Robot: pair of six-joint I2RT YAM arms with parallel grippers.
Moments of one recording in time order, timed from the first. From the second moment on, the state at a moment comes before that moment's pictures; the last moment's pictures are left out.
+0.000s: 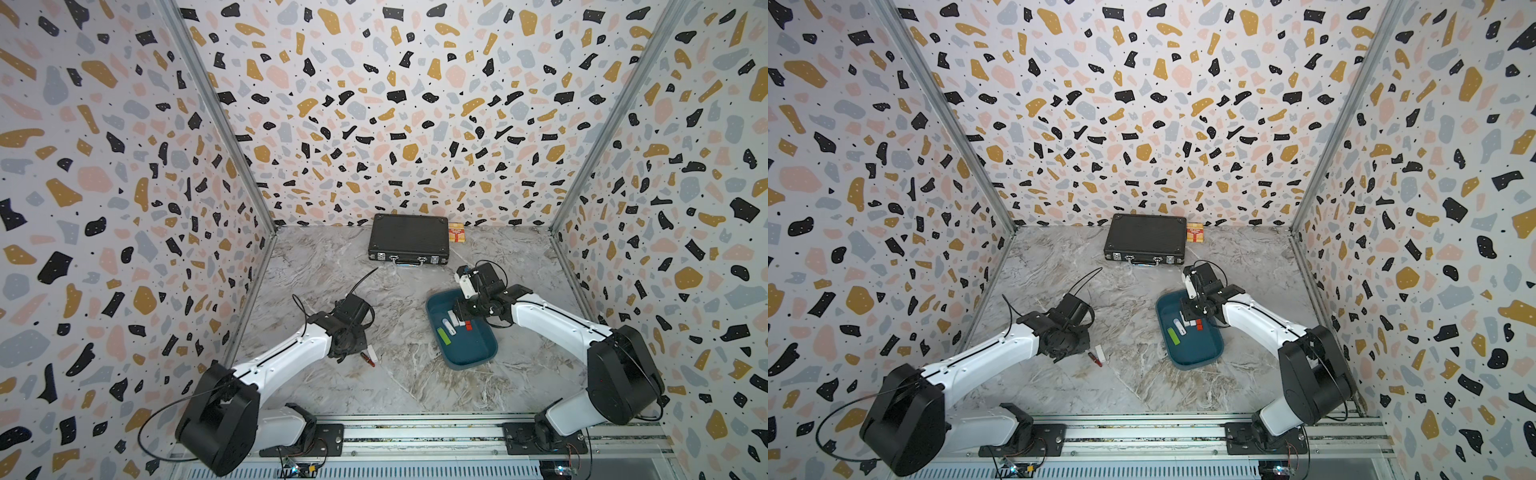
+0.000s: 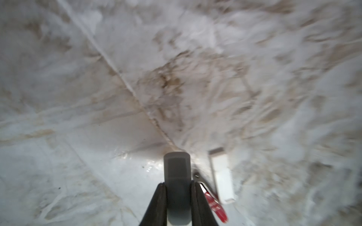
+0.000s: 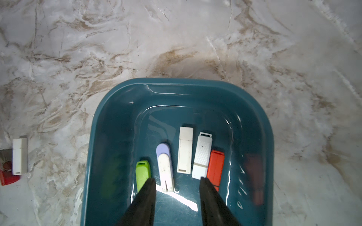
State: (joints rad) left arm -0.56 1.24 0.78 -0.75 -0.11 -0.73; right arm 0.51 1.51 1.00 -0.48 -0.08 0.19
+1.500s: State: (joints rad) left arm -0.67 1.26 1.14 -0.76 -0.13 -0.71; right arm 0.34 1.35 0.90 -0.41 -0.27 0.40
